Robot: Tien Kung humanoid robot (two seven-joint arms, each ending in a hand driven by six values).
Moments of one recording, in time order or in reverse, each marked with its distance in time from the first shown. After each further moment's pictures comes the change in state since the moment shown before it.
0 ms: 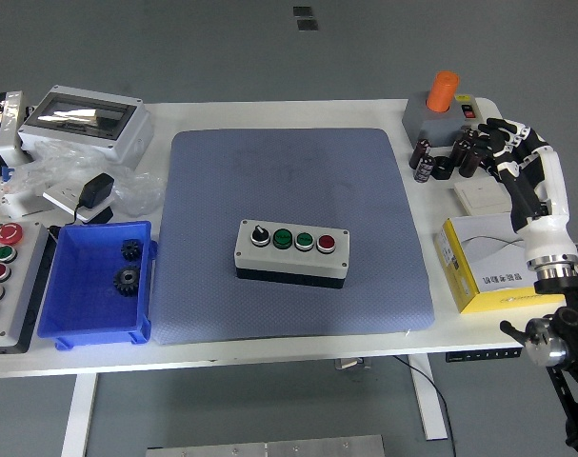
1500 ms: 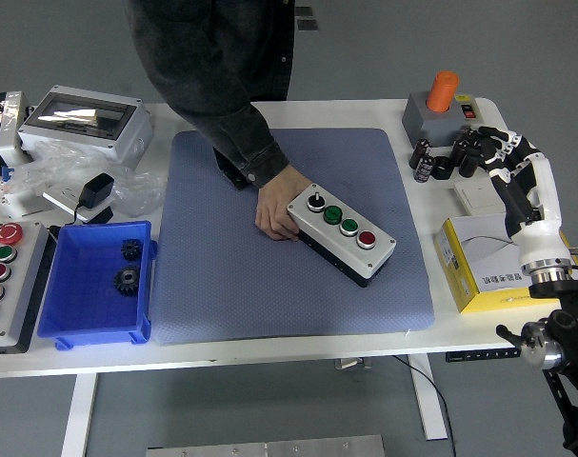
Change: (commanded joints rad) left arm 0.001 -0.003 -0.008 0.000 0.014 0.009 0.010; right arm 0.002 0.003 -0.016 -0.020 -0.004 -0.002 -0.006
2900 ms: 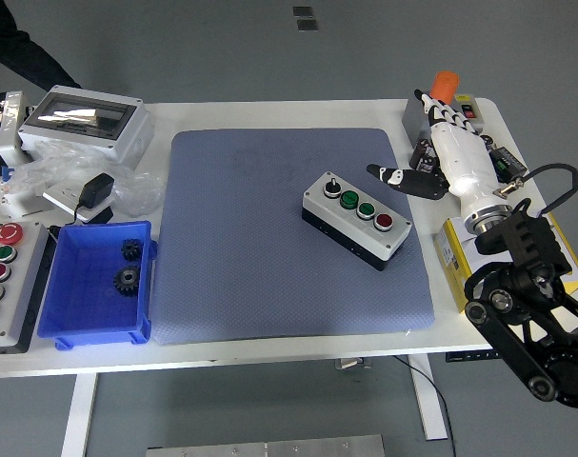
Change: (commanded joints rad) left arm 0.000 -0.002 0.001 0.000 -0.010 0.002 0.007; right arm 0.249 -0.050 -0.283 0.125 -1.086 -0.052 -0.781
